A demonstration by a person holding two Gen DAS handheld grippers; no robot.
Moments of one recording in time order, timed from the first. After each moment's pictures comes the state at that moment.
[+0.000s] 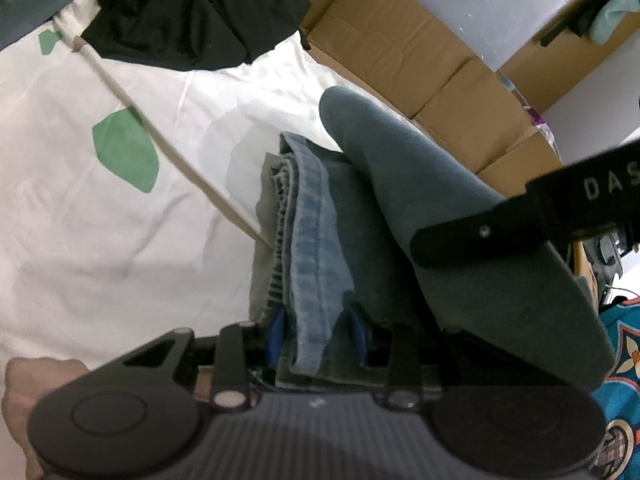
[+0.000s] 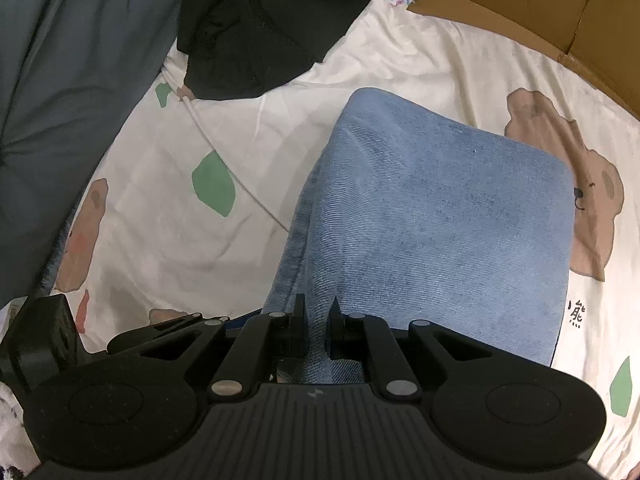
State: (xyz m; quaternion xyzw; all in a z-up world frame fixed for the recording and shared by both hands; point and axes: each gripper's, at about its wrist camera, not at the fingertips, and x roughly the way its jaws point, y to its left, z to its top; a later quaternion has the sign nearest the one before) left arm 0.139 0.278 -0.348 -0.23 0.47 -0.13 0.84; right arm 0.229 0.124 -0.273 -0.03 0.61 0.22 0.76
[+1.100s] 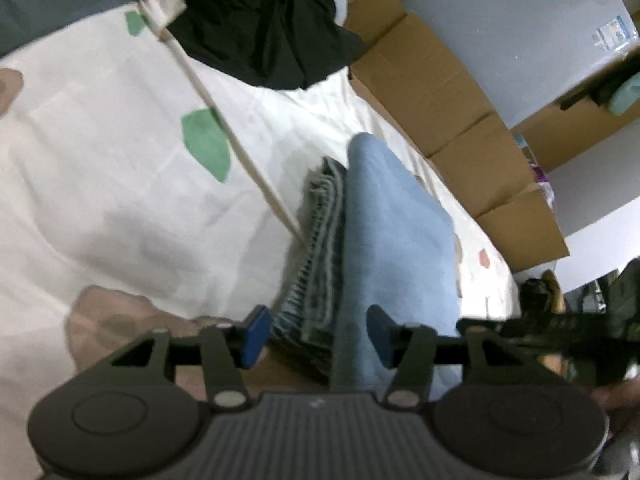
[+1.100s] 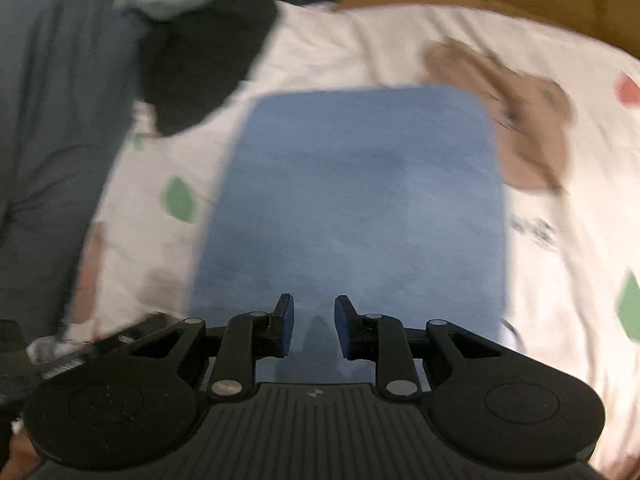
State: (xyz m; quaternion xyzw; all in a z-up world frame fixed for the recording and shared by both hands) left arm 0.102 0.326 -0.324 -0.32 0.46 -0.09 0.82; right arm 0.198 0.010 -0.289 0.09 0.59 0.18 0.78
